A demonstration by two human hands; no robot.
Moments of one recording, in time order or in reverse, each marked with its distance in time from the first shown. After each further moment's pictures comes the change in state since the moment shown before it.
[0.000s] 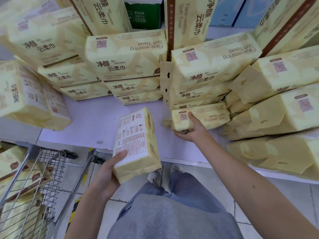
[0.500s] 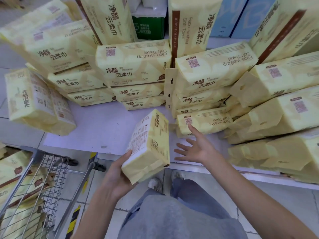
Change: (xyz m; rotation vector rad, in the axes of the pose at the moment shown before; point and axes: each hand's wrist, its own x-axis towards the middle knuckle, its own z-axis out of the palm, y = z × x) left_hand 0.006 -0.005 0.001 -0.215 -0.096 -0.119; right_hand -0.046 0.029 -0.027 -0.279 -0.127 0.110
